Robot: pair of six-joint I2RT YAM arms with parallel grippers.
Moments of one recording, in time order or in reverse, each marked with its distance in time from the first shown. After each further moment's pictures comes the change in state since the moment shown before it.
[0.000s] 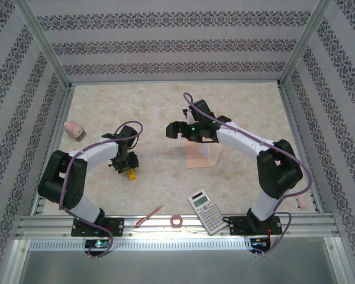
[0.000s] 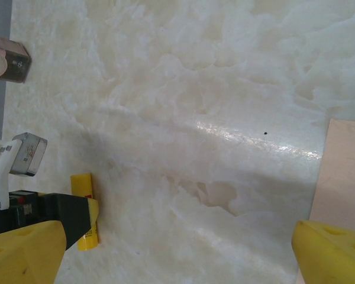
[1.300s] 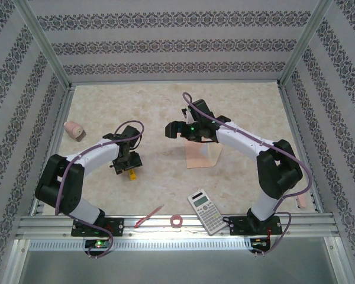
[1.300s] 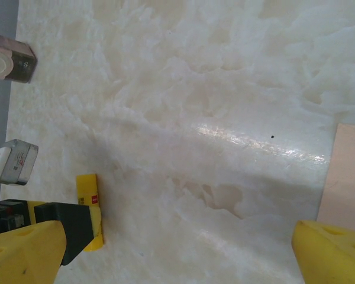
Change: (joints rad) left arm -0.052 -0.044 0.015 -0.046 -0.053 -0.076; right arm 0.007 0.000 0.006 0.007 0.000 0.000
